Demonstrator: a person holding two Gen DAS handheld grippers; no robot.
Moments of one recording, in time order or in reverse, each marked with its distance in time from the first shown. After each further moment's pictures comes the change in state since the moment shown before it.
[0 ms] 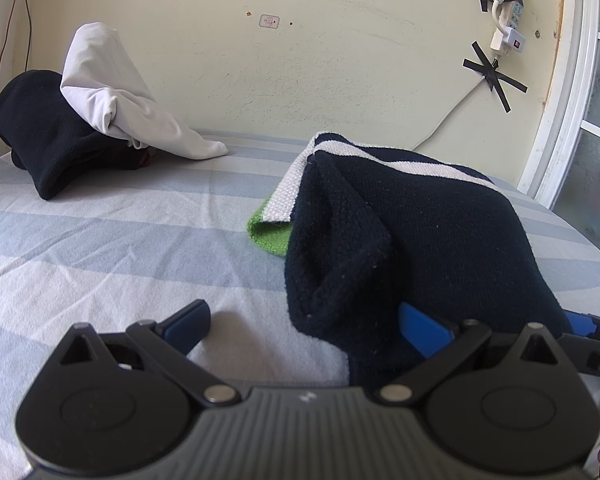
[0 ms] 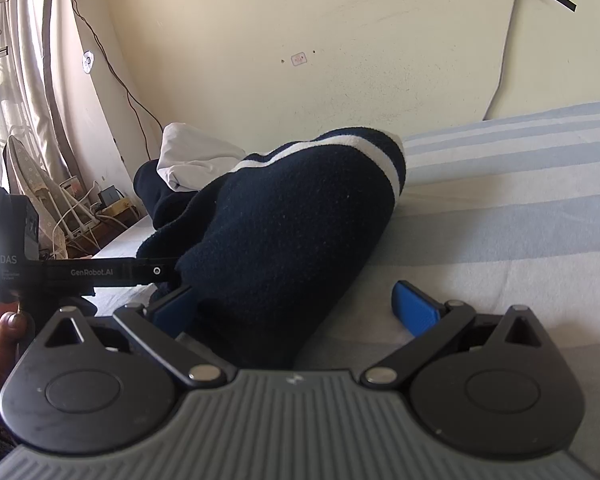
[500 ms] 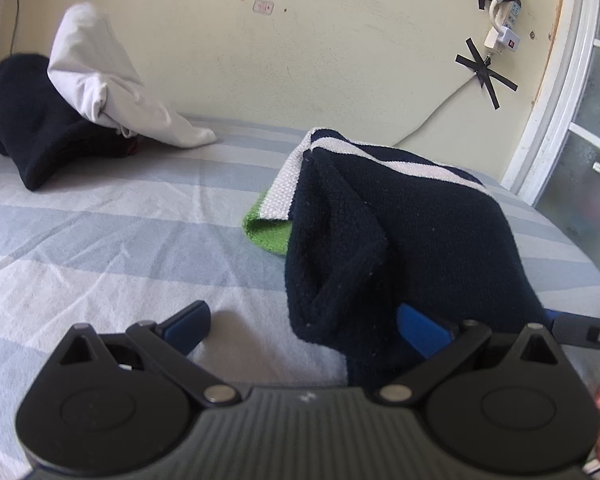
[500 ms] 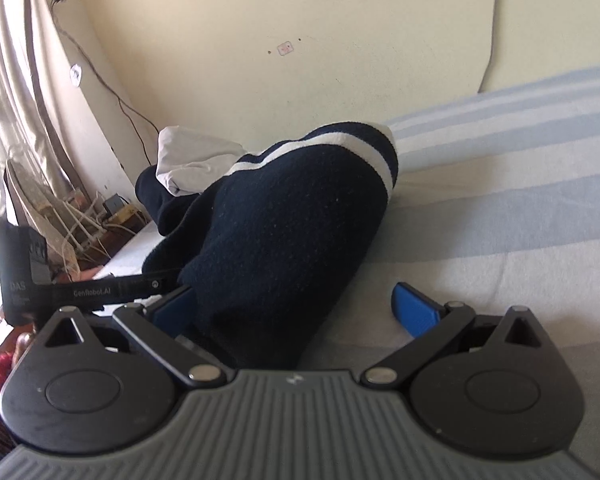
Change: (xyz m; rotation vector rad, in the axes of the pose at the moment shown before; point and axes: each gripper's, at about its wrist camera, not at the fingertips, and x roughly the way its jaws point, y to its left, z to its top) left arm 0.002 0.018 0.016 -0.043 0.079 -0.100; right arm 0.000 -0.013 0.014 0.123 0.061 0.034
